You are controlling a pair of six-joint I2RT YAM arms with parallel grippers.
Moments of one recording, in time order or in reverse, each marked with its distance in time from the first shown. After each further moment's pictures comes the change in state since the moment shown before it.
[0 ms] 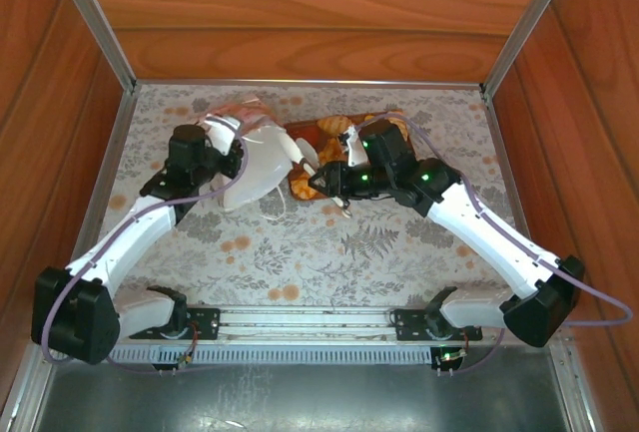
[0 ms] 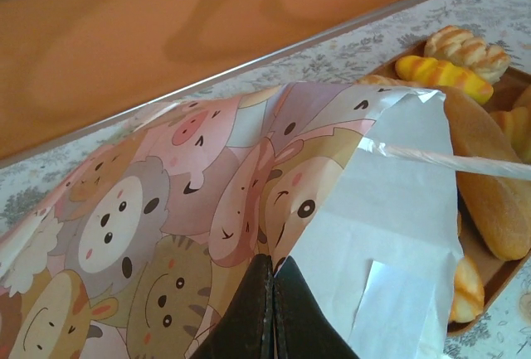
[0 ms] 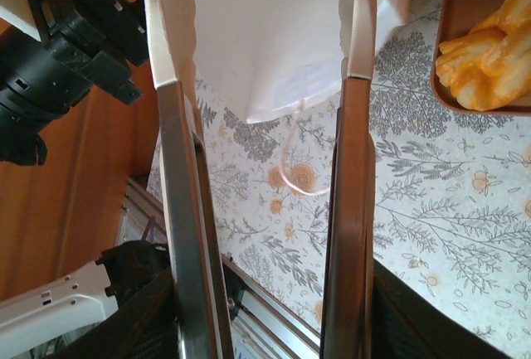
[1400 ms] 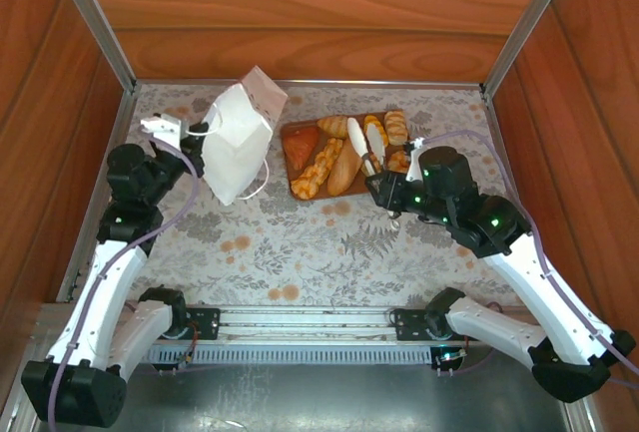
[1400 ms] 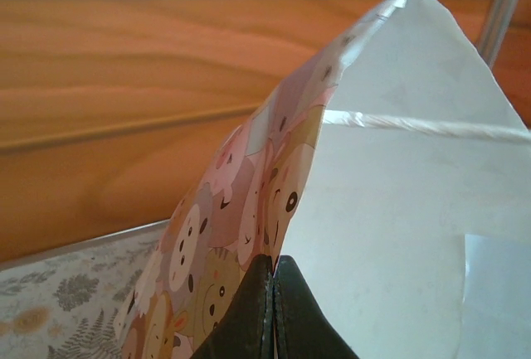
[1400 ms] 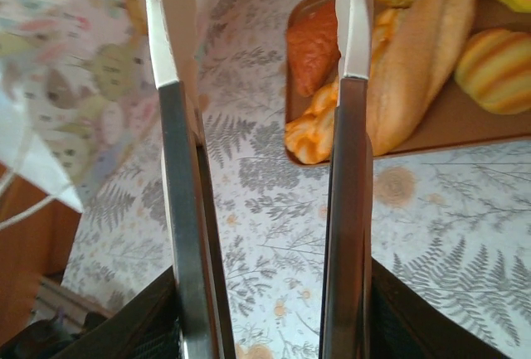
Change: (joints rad) left arm 0.185 -0.335 -0.017 0.051 0.149 -0.189; right arm -0.072 -0.358 -0.078 -0.195 0.369 -0.023
